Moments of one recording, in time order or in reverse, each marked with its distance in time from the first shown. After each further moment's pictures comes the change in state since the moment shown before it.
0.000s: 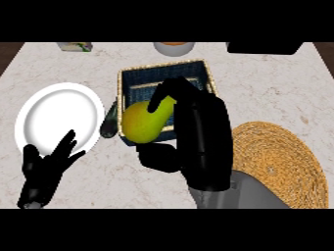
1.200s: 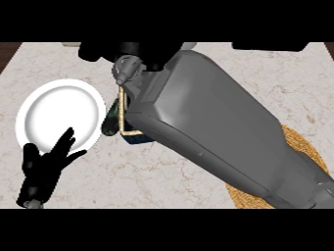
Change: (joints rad) left arm -0.014 0.002 0.007 0.005 -0.021 0.004 -0.011; right arm -0.706 -0.006 -0.216 0.525 -0.062 0.005 0.210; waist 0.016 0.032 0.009
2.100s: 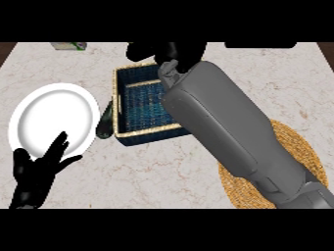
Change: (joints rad) left arm 0.032 0.003 0.038 0.005 0.015 -0.015 -0.023; right arm 0.157 -0.002 -0.019 0.196 -0.029 -0.256 -0.087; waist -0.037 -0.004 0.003
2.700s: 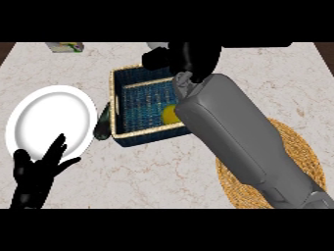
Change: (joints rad) left arm 0.016 -0.015 0.010 -0.013 -0.023 0.018 0.026; right arm 0.106 -0.016 -0.002 -0.106 0.082 0.077 -0.012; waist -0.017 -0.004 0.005
